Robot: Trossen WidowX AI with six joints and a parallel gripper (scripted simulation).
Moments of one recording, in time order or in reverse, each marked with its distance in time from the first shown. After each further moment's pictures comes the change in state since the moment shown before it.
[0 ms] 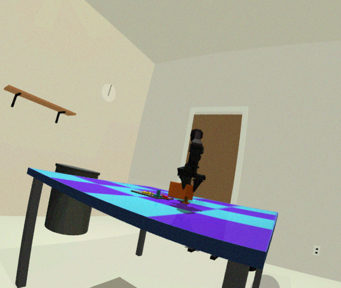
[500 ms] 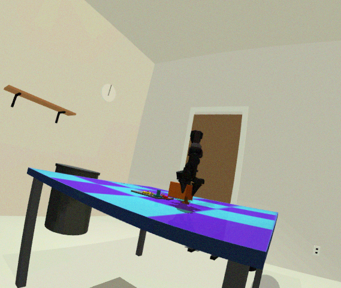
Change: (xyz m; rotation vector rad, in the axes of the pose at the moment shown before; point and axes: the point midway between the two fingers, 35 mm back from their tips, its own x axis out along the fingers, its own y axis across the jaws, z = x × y) arm 0.022 -0.001 0.001 0.025 -0.006 0.008
